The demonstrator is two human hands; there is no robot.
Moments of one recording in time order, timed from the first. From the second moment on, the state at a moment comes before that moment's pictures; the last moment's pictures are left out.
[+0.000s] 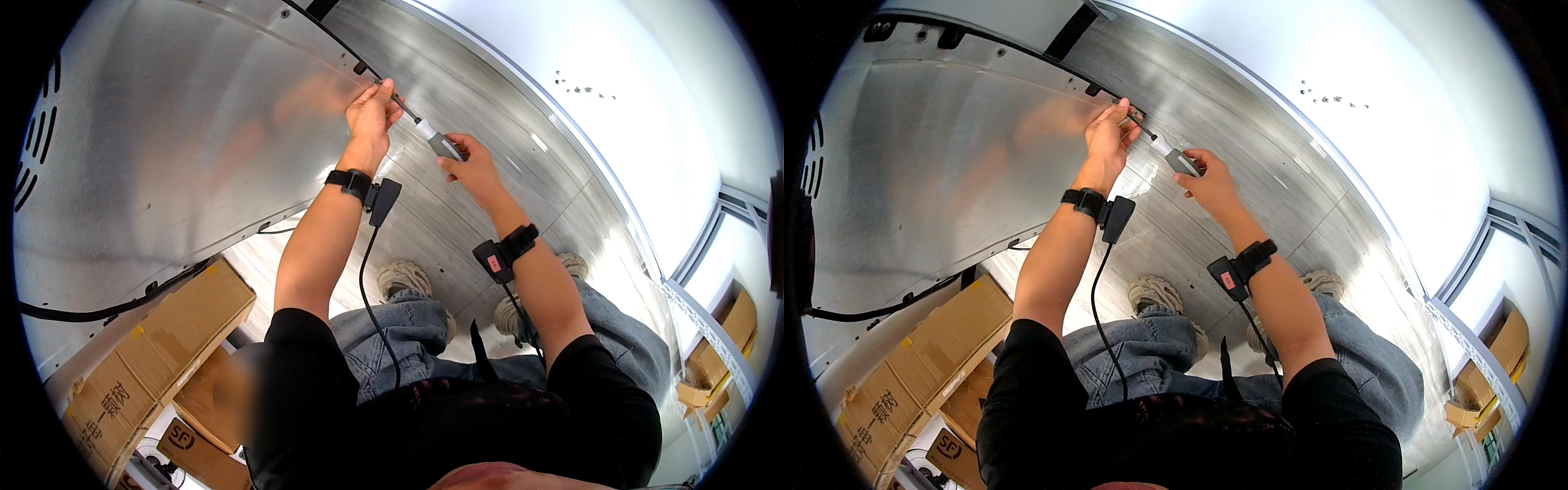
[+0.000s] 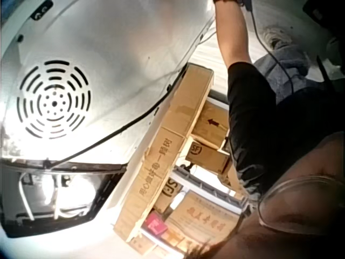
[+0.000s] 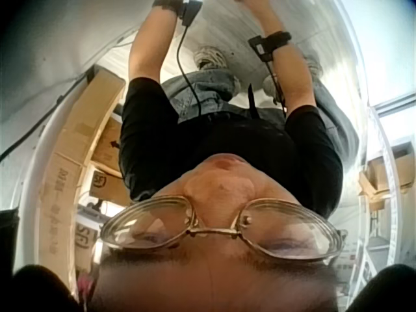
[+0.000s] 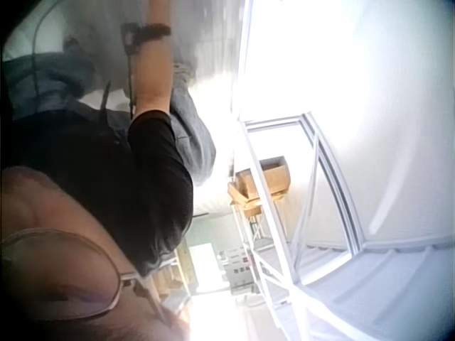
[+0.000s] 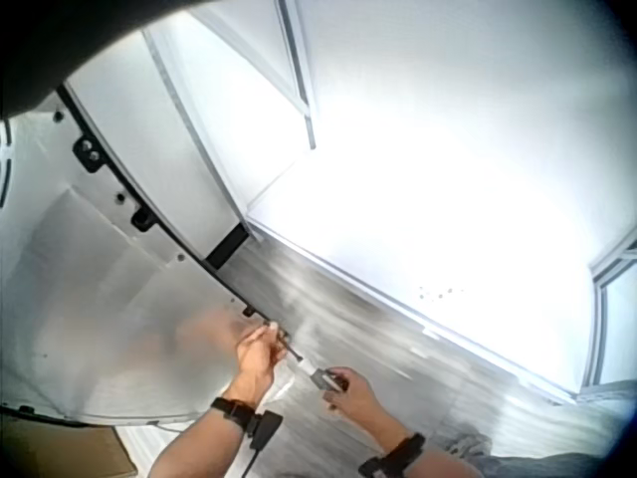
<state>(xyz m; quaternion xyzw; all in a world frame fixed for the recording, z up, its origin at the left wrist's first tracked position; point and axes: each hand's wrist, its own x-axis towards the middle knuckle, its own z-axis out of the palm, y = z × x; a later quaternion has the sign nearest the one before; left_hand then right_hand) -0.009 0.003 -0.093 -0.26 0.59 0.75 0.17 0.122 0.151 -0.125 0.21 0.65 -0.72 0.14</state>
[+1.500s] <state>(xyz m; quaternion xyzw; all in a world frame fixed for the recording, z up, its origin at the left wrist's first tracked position) -0.013 0.002 -0.103 -0.27 0.52 0.79 0.16 0.119 0.160 -0.120 0.24 0.58 -0.76 0.19</state>
